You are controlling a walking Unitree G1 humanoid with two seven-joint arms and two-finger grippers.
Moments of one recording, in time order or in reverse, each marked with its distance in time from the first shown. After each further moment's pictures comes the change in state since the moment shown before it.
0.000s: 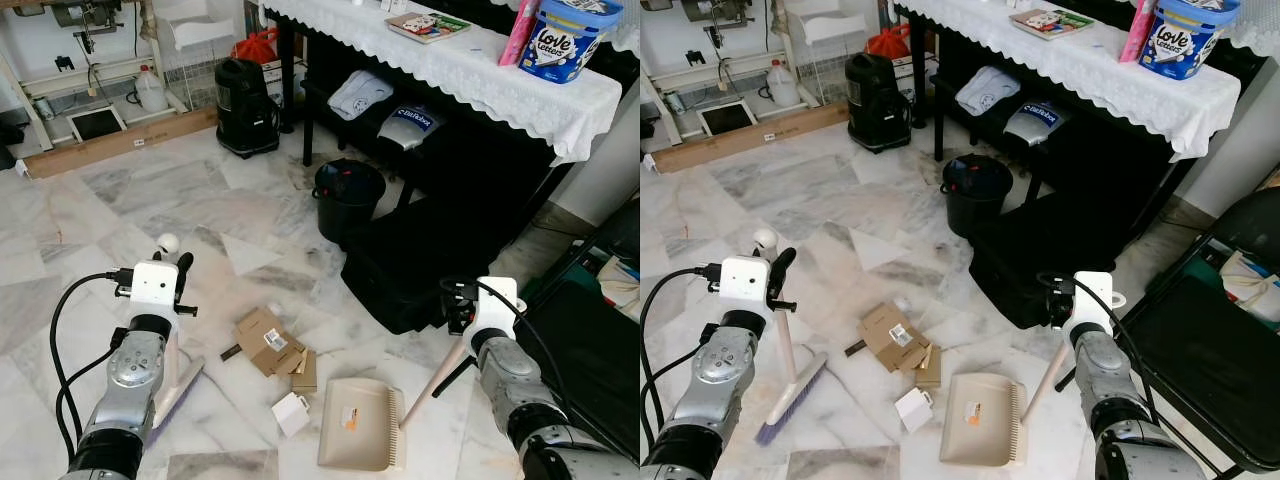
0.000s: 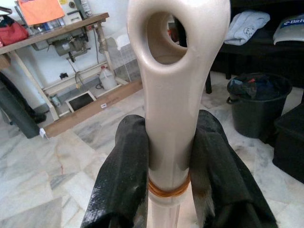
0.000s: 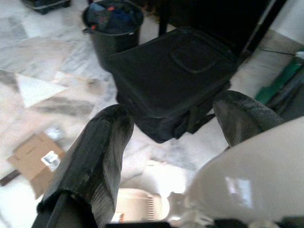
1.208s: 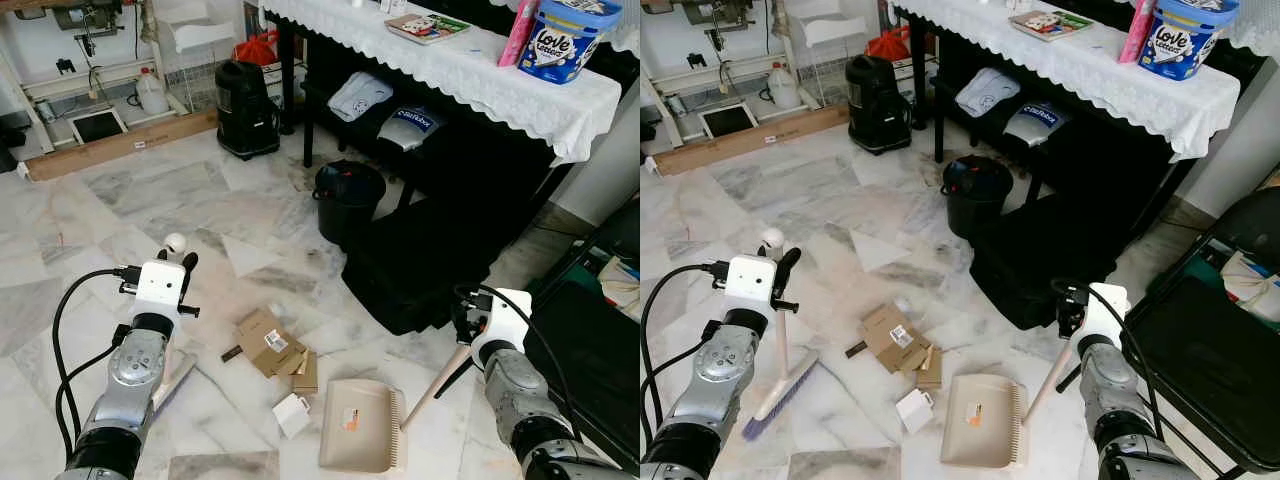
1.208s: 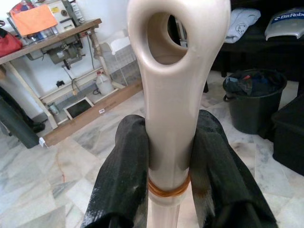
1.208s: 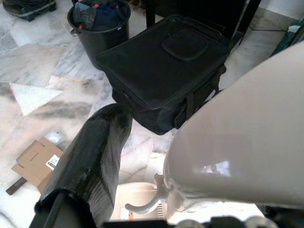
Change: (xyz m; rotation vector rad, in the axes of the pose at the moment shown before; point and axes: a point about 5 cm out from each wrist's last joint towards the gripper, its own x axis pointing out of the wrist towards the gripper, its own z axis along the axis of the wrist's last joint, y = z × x) left arm 0.001 -0.004 0.001 0.044 -0.007 -0.038; right arm -0.006 -0.003 -0.014 0.102 0.024 -0.030
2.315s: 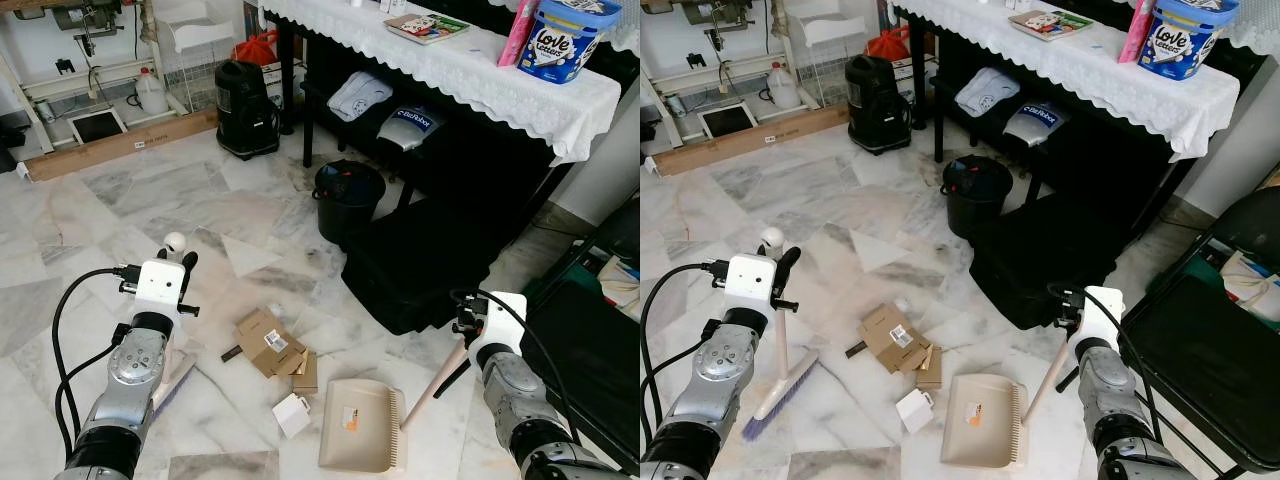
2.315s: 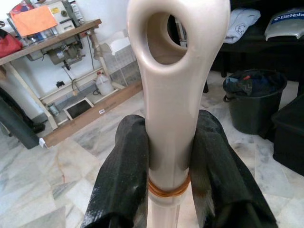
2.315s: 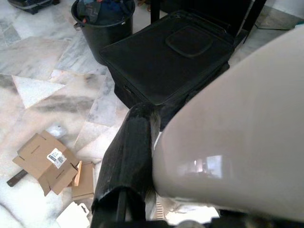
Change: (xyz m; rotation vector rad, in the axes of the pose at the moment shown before) left arm 0.001 0.001 0.001 0.001 -0.001 0.001; right arm -0.001 0.003 -0.005 -0.020 0.014 0.019
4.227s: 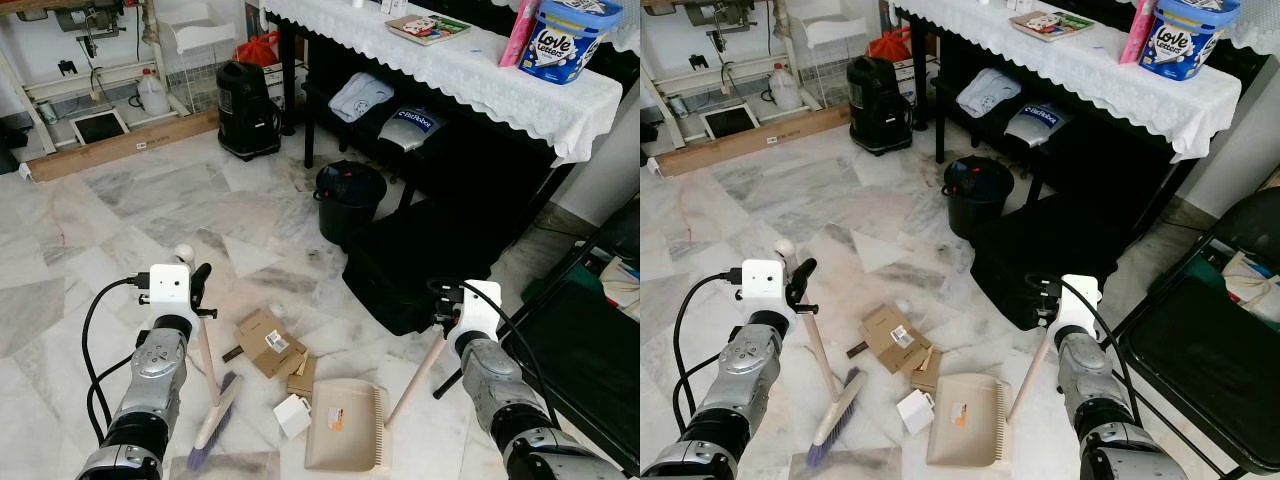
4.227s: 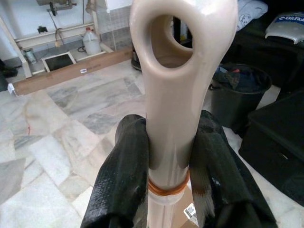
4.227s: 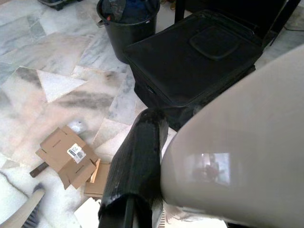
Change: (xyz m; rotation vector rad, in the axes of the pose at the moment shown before) left arm 0.009 -0.021 -0.017 -0.250 0.134 0.032; right arm 0.008 0.028 0.009 -0.017 0.048 0.034
